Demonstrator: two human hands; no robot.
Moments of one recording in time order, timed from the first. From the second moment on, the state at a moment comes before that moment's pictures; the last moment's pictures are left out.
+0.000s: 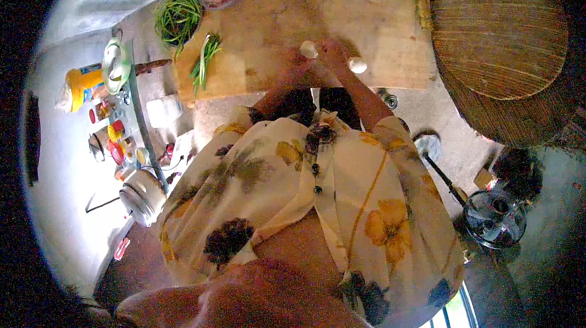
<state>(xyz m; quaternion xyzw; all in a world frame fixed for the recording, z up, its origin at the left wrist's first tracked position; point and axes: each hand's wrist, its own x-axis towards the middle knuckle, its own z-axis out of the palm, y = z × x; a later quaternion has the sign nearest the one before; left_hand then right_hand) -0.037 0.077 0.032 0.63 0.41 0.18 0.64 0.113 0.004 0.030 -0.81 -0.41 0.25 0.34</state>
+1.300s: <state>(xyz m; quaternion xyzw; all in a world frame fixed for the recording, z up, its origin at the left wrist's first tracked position) -0.029 0.077 0.012 0.49 0.51 0.19 0.68 0.111 0.005 0.060 -0.79 -0.31 0.33 0.41</state>
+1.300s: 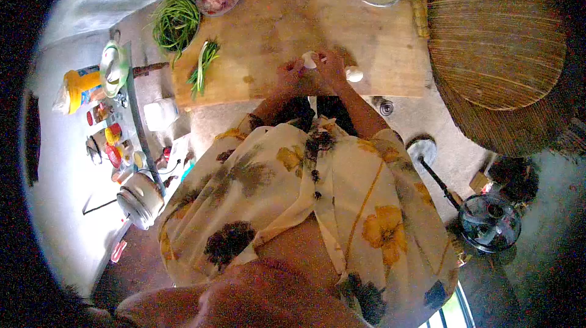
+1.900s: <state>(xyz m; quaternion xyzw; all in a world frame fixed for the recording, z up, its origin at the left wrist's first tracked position) -0.014 0.108 0.059 0.61 0.53 0.01 0.59 0.100 0.001 0.058 -0.79 -0.39 0.26 0.41</state>
